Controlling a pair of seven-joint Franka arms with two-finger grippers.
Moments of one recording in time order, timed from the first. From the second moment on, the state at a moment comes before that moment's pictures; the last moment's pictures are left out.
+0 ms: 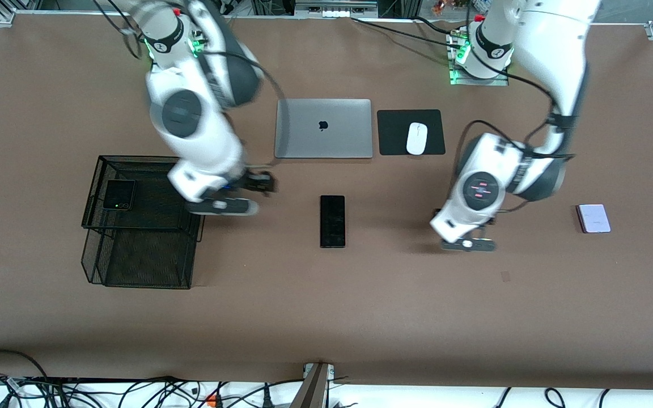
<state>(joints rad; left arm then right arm) -0.26 0.54 0.00 -1.75 0.20 2.10 -0.29 0.69 0.53 -0.15 -1.43 0.13 1.97 0.53</state>
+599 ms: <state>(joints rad) 0.11 0.45 0.00 -1.78 0.21 2.13 0.14 0.84 0.95 -0.13 -1.22 0.10 2.32 0.69</state>
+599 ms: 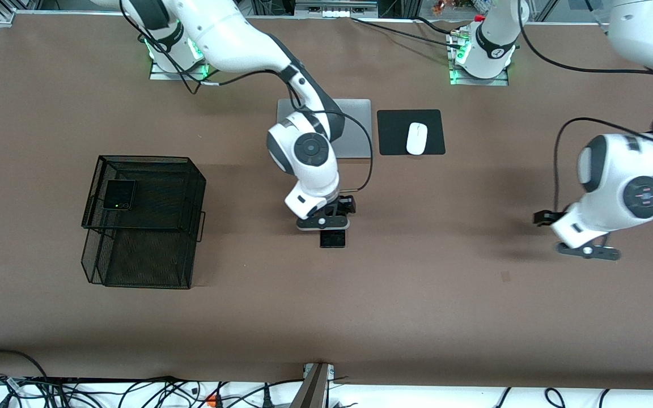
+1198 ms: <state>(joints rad) 0.37 0.45 -0.01 -1.87 0.21 2.32 0.27 0.87 1.01 -0.13 -1.21 -0.02 2.35 0.69</state>
